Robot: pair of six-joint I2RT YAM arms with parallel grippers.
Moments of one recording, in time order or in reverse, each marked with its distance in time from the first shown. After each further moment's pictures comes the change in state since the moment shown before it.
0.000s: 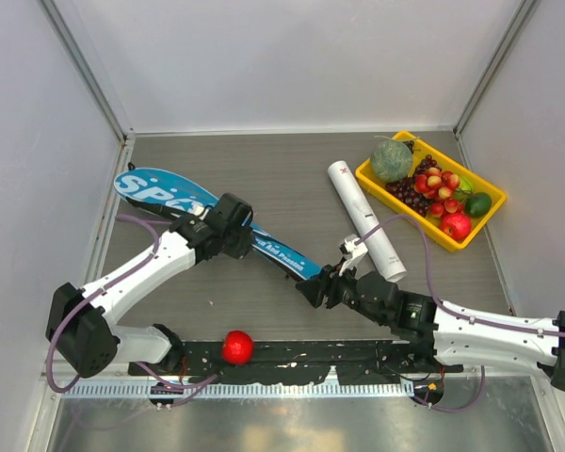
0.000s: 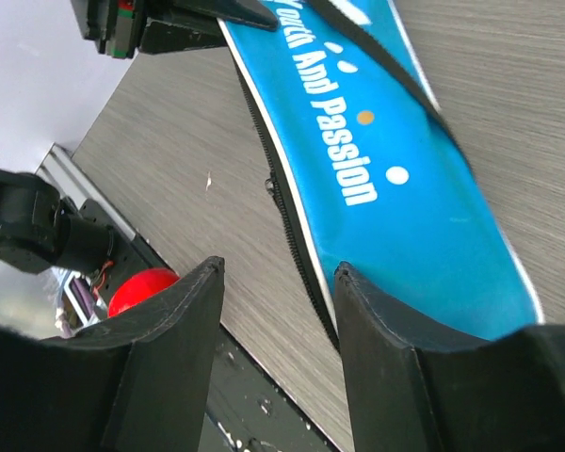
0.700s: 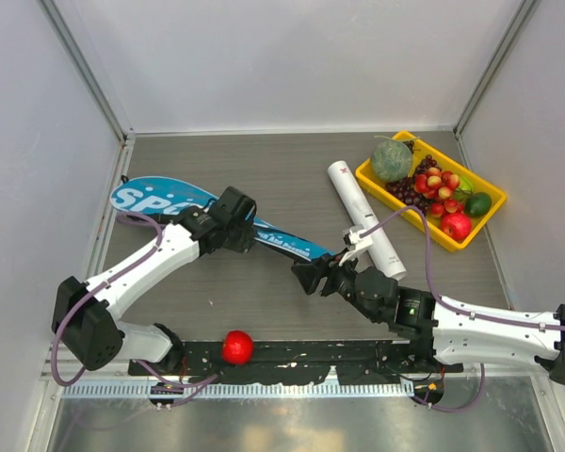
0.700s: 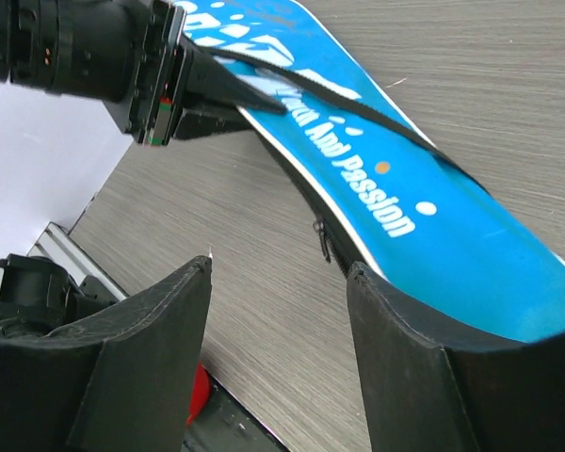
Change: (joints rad) left arm 0.000 0.044 0.085 -0.078 -0.005 -0.156; right arm 0.051 0.064 0.116 0.039 0.222 -0.032
